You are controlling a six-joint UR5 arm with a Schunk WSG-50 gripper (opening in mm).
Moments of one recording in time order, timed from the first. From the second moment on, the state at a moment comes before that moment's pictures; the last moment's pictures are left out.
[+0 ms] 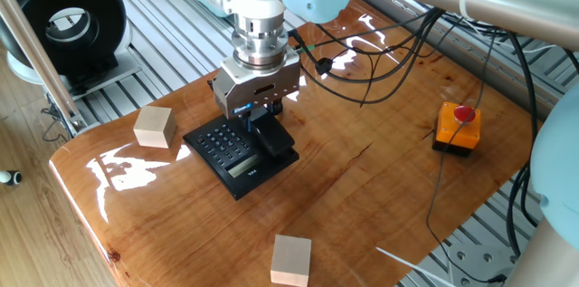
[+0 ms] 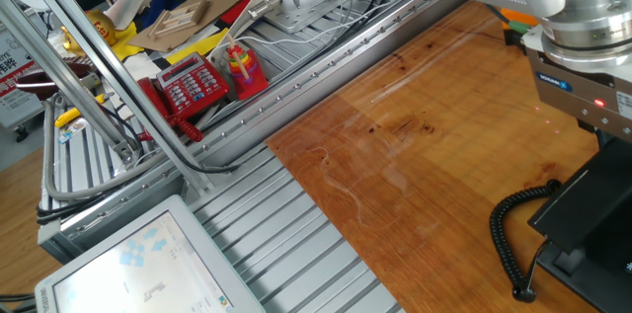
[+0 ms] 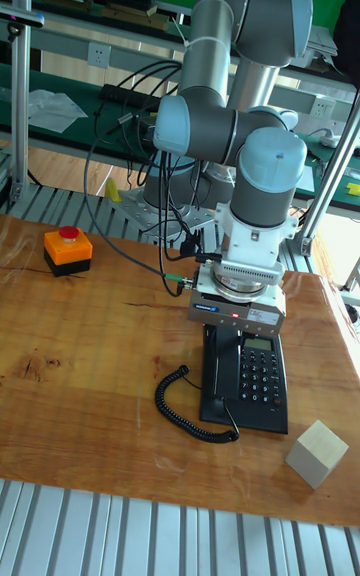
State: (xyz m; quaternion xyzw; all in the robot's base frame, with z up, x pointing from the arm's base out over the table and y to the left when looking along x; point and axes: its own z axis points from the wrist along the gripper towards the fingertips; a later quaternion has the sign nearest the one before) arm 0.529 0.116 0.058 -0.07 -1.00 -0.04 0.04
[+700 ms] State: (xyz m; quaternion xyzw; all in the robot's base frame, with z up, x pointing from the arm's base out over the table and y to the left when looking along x) arm 0.533 0.113 0.056 -0.07 -1.00 -0.04 0.04
